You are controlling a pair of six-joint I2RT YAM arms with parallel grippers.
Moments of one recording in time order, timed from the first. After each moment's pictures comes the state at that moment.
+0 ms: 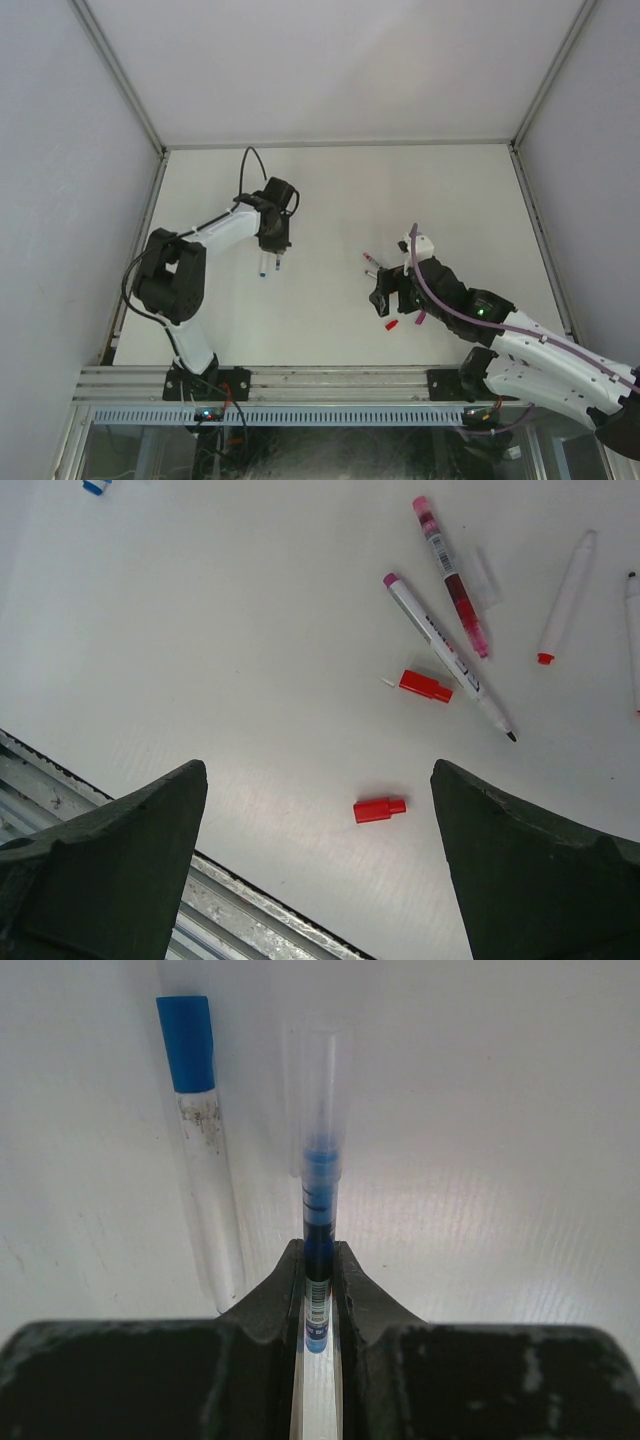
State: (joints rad) left arm -0.46 1.79 1.26 -0.67 -0.14 -0.43; right arm 0.88 0.77 0.62 -0.52 0.21 0.51
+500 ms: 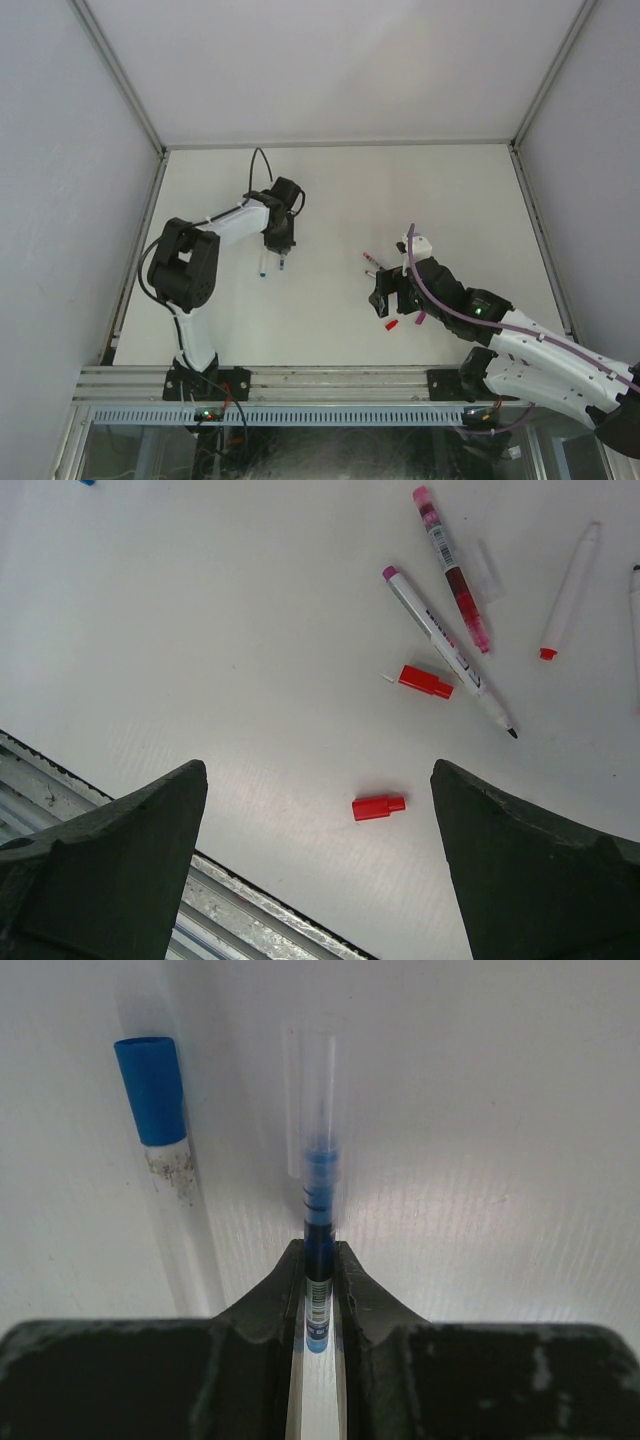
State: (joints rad) left arm -0.46 1.90 1.33 -0.67 -0.14 -0.43; right arm 0.88 0.79 0.62 -0.52 0.20 0.51
